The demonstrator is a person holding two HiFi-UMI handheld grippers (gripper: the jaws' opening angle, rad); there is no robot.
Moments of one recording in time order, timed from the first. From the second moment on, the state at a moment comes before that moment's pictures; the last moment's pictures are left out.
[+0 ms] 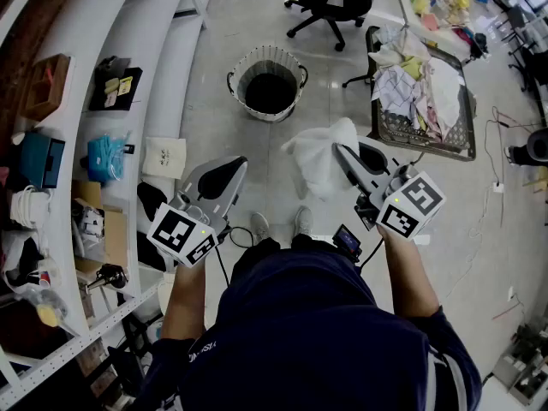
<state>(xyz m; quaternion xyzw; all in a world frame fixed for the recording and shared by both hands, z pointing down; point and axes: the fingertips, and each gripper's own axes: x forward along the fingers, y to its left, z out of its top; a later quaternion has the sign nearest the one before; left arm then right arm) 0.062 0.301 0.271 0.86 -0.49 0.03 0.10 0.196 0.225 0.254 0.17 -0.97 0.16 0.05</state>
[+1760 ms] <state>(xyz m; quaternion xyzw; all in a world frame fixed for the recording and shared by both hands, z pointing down) -0.070 0.309 0.275 0.88 -0.47 0.01 0.10 0.092 0.213 0.234 0.23 -0.96 0.14 0.04</state>
